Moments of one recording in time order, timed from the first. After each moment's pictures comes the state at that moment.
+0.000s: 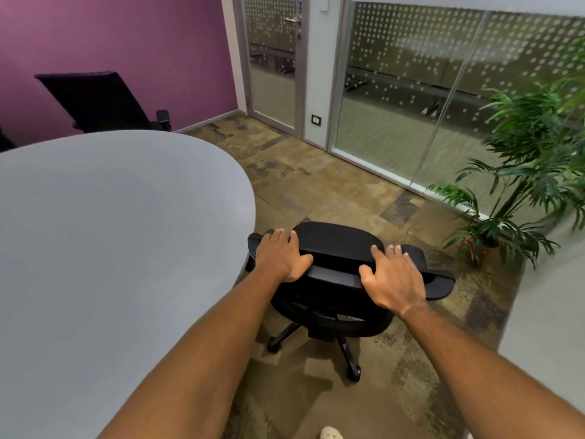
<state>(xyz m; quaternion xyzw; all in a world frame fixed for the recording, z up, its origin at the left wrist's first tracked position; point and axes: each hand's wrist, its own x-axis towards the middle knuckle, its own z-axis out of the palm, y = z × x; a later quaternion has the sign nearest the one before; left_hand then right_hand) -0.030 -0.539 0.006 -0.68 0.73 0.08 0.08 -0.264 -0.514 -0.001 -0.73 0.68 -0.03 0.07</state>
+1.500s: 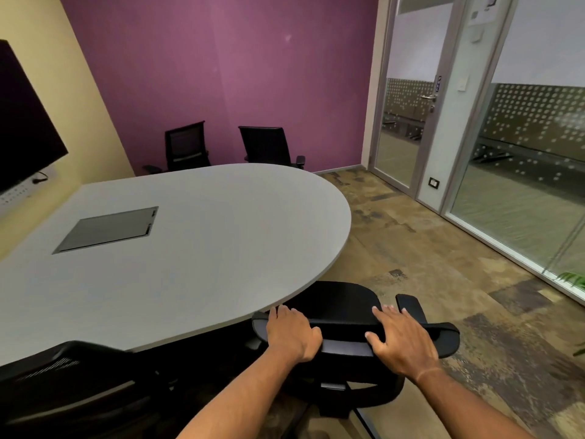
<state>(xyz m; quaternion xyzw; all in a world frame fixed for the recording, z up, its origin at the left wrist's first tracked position) -0.068 -0.239 0.020 -0.86 0.50 0.06 0.04 -0.265 -0.356 0.001 -0.91 0.41 -0.04 0.08</state>
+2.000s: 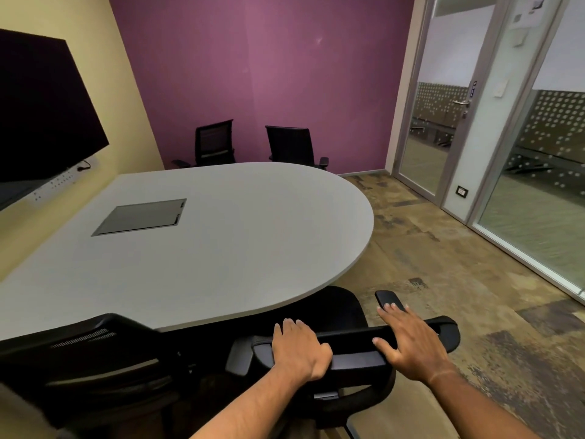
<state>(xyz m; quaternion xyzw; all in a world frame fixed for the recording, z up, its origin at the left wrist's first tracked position) -0.079 -0.190 0.010 -0.90 0.42 0.11 0.01 -0.257 -0.342 0.004 -0.94 0.31 -0.09 0.07</state>
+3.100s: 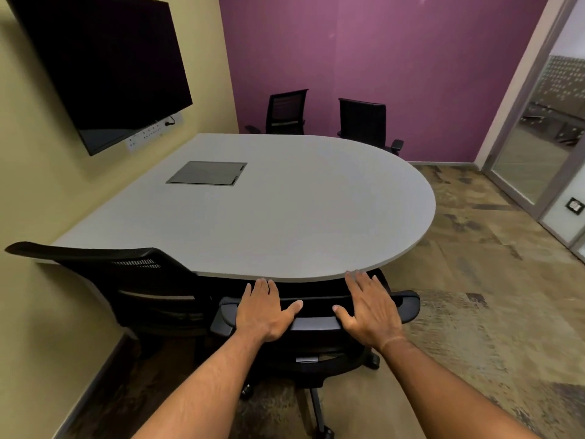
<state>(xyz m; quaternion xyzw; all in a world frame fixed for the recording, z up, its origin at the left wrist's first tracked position) -0.042 -0.158 0.008 -0.95 0.29 0.09 -0.03 -0.169 -0.348 0.009 -0.98 0.17 -0.07 0.07</state>
